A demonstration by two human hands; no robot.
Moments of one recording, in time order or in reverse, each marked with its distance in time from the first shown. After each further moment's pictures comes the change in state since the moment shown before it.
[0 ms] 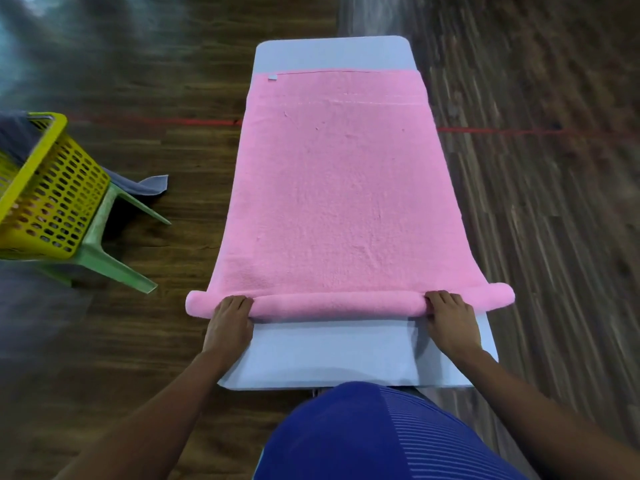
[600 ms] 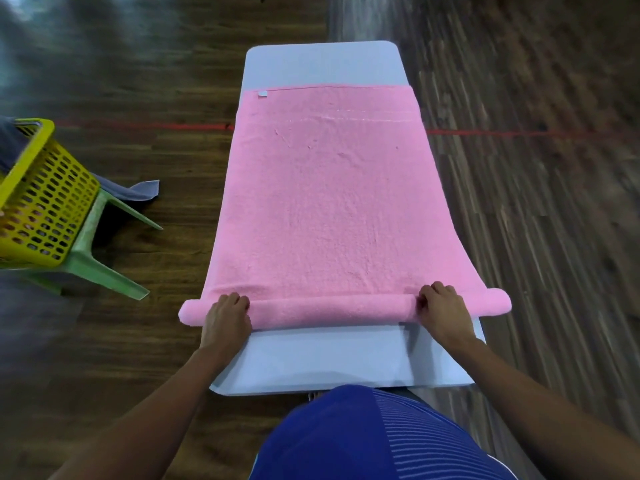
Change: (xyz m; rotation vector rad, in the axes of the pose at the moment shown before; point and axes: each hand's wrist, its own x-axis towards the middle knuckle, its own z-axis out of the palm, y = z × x) left_hand 0.015 0.018 -0.010 0.057 0.054 0.023; right_hand 0.017 0.000 -0.008 -0.017 0.049 -0.022
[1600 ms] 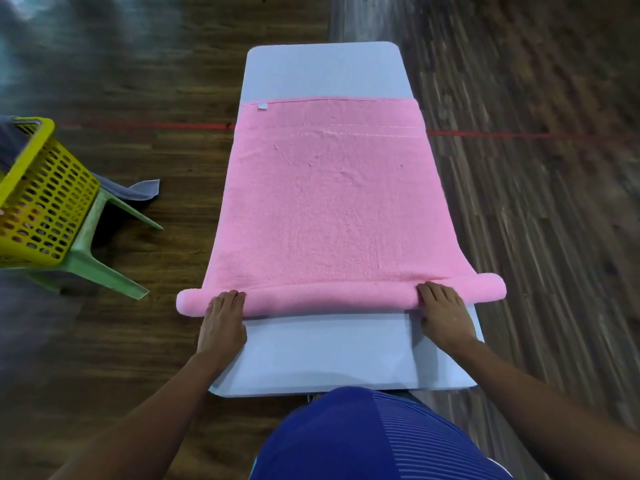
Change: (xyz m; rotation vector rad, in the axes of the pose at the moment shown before) left_hand -0.007 -0.015 0.015 0.087 -0.066 -0.013; right_hand -0.002 0.015 0.006 -0.039 -0.120 -0.108
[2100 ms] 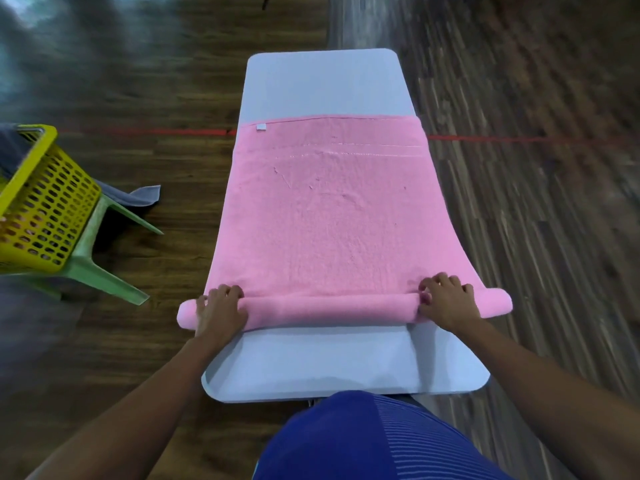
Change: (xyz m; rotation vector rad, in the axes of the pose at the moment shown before) left_hand 0.035 0.000 -0.030 -0.018 -0.104 -0.140; right_hand 0.029 -0.006 -0.037 -0.060 -0.113 0.171
